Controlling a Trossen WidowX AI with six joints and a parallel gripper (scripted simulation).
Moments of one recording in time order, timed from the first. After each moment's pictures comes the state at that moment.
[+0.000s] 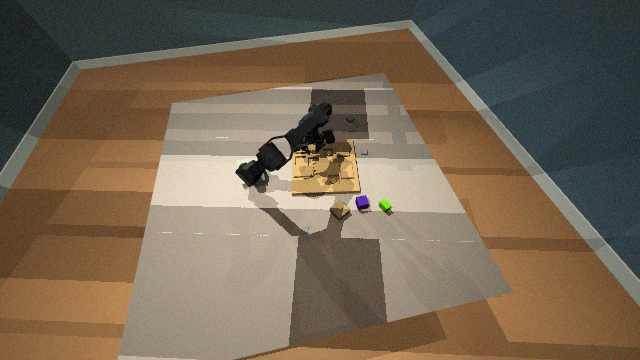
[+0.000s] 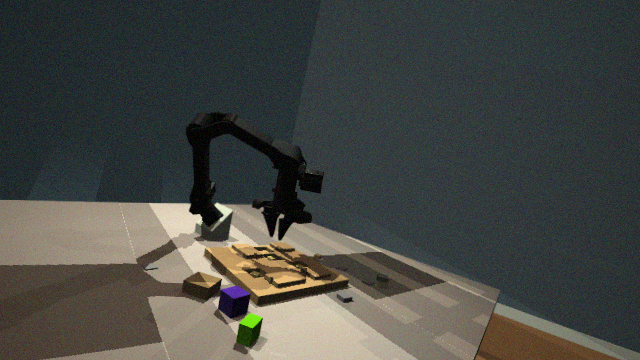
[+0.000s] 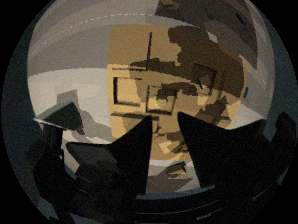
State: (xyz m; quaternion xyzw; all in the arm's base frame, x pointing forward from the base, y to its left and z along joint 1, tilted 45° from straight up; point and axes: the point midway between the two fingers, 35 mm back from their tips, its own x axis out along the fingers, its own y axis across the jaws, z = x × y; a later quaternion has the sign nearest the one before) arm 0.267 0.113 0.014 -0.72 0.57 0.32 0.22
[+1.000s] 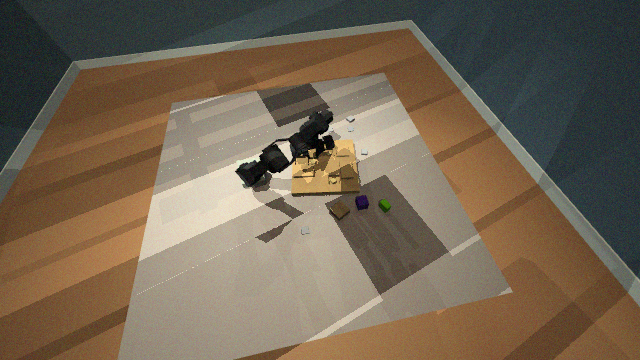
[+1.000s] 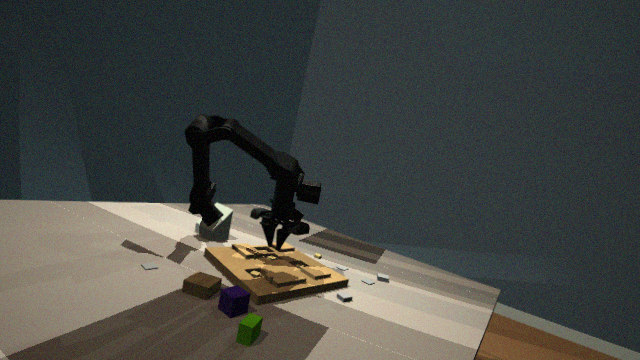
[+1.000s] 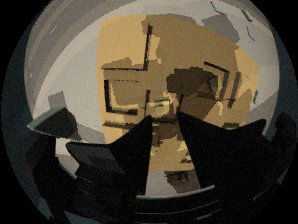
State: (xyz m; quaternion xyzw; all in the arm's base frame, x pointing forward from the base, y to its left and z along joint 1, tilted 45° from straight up) arm 0.272 0.091 -0.009 -0.72 0.57 0.32 0.22
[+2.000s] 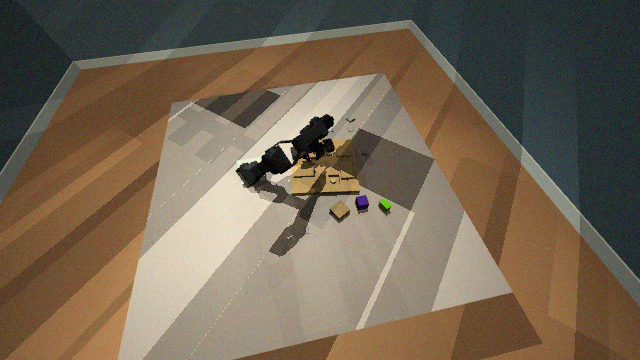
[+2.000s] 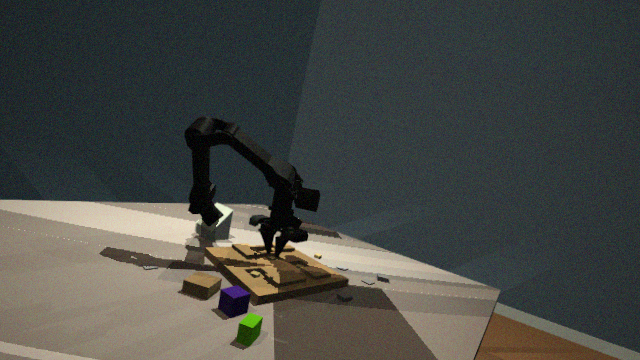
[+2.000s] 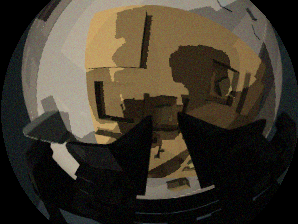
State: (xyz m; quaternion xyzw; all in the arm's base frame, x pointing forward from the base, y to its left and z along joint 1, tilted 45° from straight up) arm 0.275 0.076 -0.024 -0.72 0.57 0.32 0.23
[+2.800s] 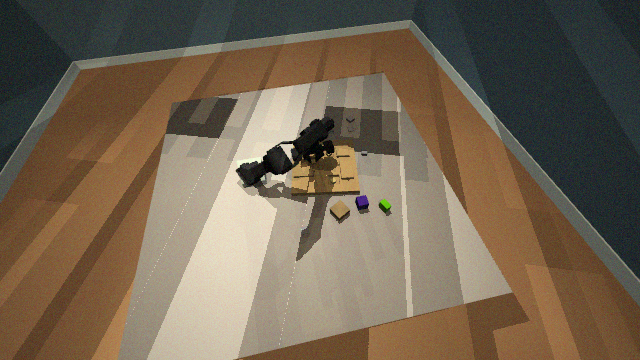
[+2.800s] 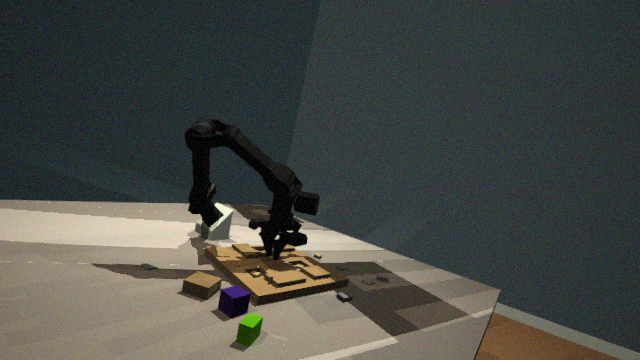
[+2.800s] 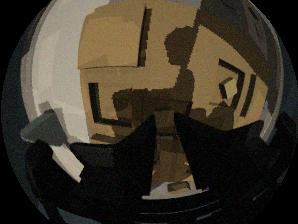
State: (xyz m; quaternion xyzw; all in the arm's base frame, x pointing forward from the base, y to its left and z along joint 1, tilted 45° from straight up) arm 0.277 0.068 -0.031 -0.72 0.57 0.32 0.23
